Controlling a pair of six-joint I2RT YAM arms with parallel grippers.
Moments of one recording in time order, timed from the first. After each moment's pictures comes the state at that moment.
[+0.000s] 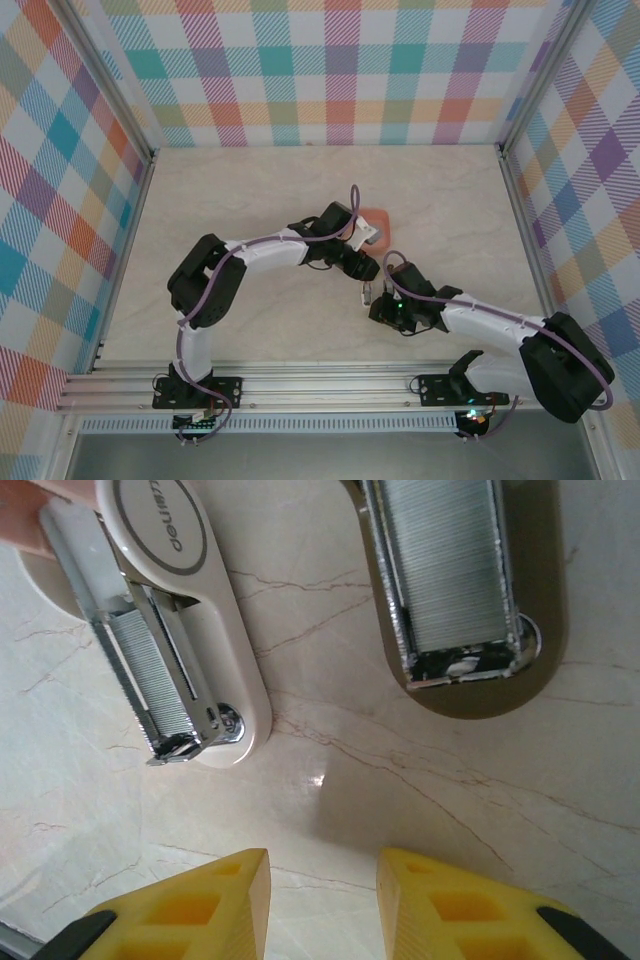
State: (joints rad) left arm -0.79 1.97 1.34 -0.27 0.59 -0.16; right arm 0.67 1.20 0.44 -0.33 -0.23 0.96
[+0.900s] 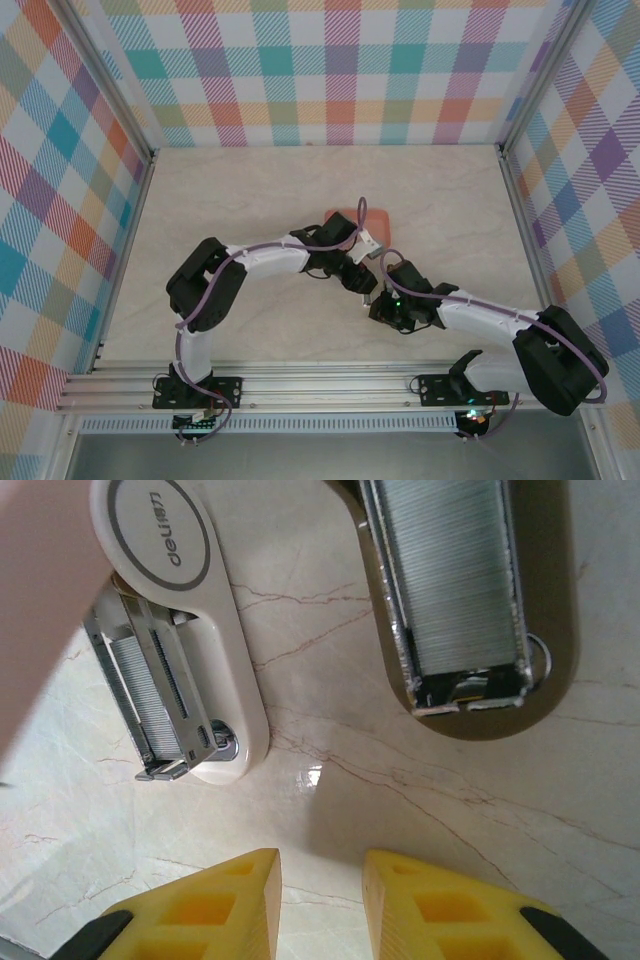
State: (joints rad) left arm -0.83 1.95 1.29 -0.31 0.61 -0.06; right arm 0.67 1.24 0.46 -0.33 -0.23 0.96
